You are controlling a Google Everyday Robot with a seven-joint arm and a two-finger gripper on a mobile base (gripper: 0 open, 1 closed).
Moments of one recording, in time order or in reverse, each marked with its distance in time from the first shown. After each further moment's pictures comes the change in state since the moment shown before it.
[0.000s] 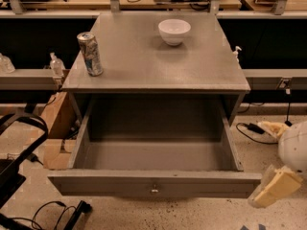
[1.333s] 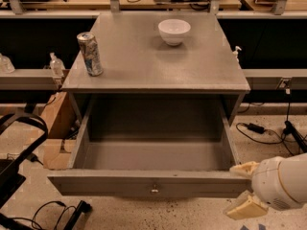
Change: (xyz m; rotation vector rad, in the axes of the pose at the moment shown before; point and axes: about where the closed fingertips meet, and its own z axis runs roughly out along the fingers) arm 0.030 0.052 0.082 -0.091 0.002 0.031
